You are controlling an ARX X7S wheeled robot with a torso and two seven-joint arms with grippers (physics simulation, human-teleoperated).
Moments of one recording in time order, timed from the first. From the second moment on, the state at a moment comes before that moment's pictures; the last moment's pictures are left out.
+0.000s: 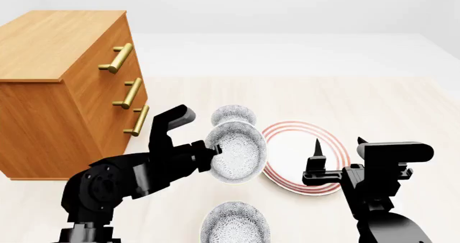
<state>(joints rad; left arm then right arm) -0.77 -0.13 0.01 -0.30 -0.90 -1.19 -0.17 0.21 0.31 0.03 -0.40 0.28 0.65 0.08</state>
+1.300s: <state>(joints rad) -0.40 -0.19 -0.12 0.20 -1.91 -1.43 -1.11 0.22 0.31 0.07 -0.32 0.32 0.61 0.11</state>
